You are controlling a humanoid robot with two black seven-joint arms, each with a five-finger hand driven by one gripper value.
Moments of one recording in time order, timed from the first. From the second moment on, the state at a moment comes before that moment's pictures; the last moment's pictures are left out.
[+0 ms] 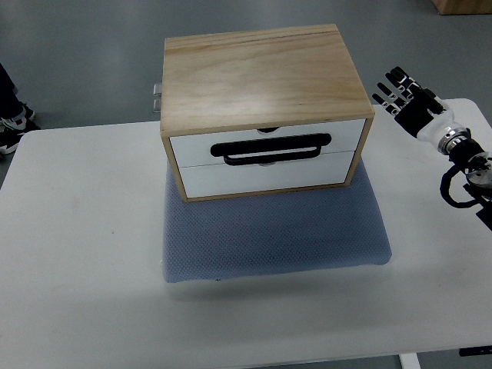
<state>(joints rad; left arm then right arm) 0.03 0.00 0.15 -0.14 0.10 -0.08 -0.04 0.80 -0.31 0.72 0.44 0.34 0.45 0.05</state>
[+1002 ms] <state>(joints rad) 0.02 0.00 0.15 -0.12 0.10 -0.07 -0.04 0.82 -0.42 0.71 0.44 0.28 0.45 0.05</state>
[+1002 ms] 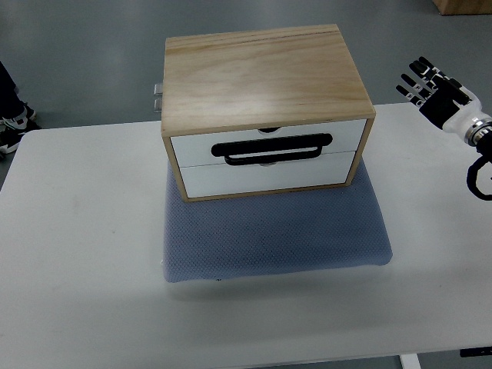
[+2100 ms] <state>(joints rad) 0.02 0.00 0.14 -0.12 0.10 -0.07 -0.04 0.88 -1.04 0.50 1.12 -0.30 0.58 0.40</state>
